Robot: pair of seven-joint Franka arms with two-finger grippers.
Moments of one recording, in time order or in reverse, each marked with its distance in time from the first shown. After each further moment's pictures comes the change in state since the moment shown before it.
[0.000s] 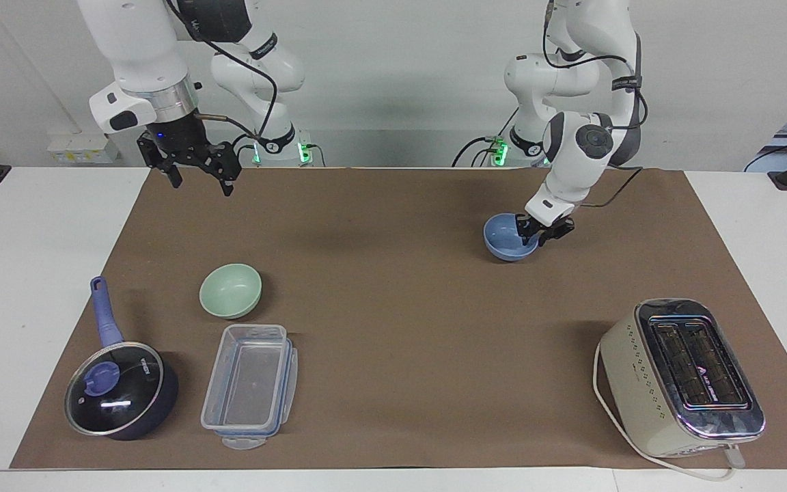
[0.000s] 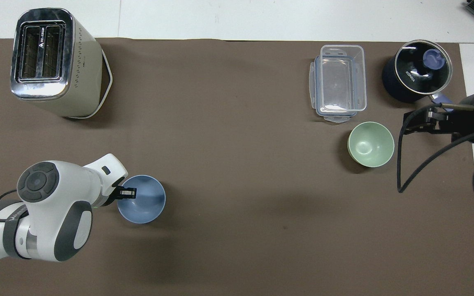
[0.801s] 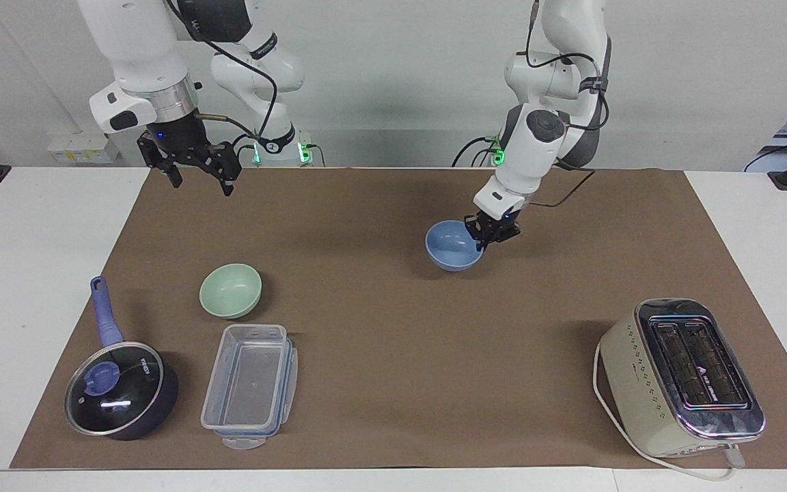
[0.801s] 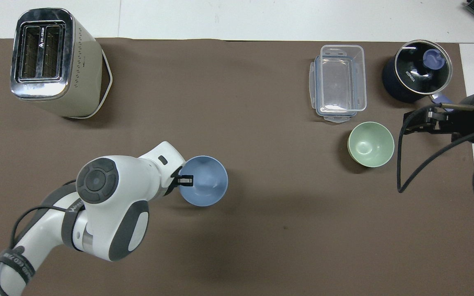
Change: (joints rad) left arm -0.288 0.084 -0.006 0.175 -0.144 0.074 -0.196; right arm 0.000 0.000 0.000 0.000 0.000 0.000 0.000
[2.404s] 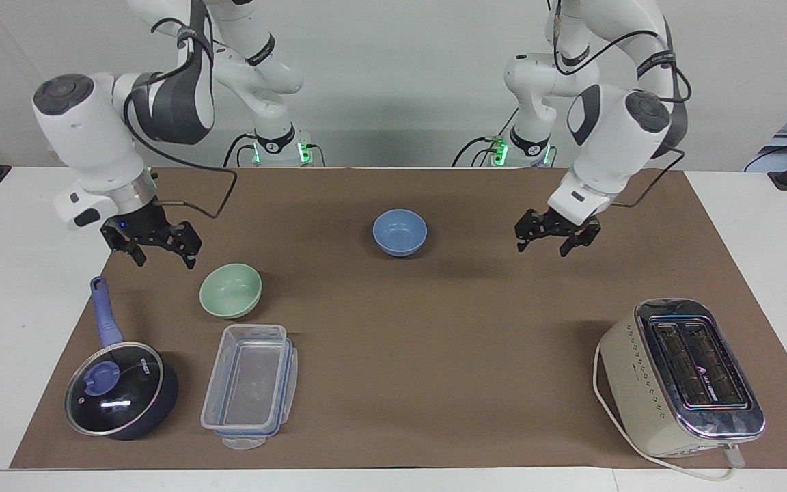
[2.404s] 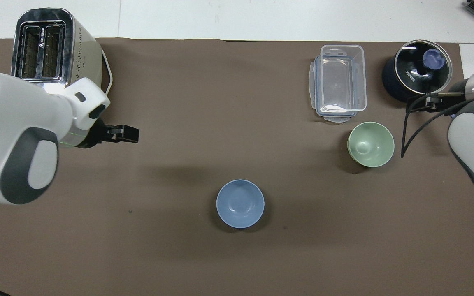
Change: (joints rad) left arm 0.307 0.060 0.039 0.403 0.134 -0.435 0.200; right arm -0.158 0.212 -0.003 -0.152 0.000 0.437 -0.282
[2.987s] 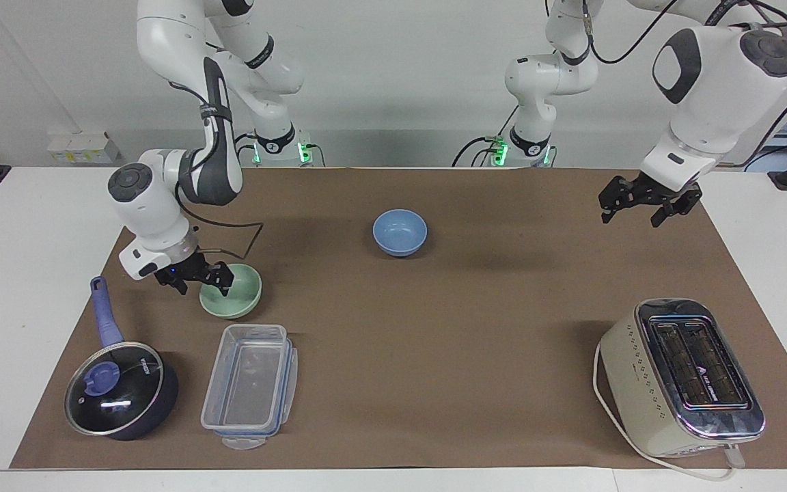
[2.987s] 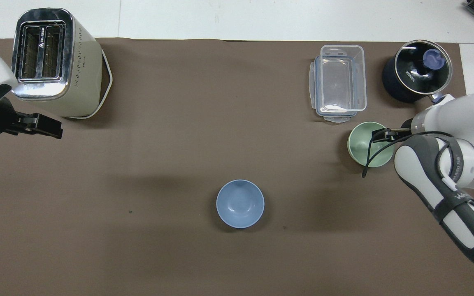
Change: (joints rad) left arm 0.133 -0.003 0.002 0.251 0.099 -0.325 0.145; right arm -0.007 0.037 0.001 -0.303 0.000 0.262 -0.002
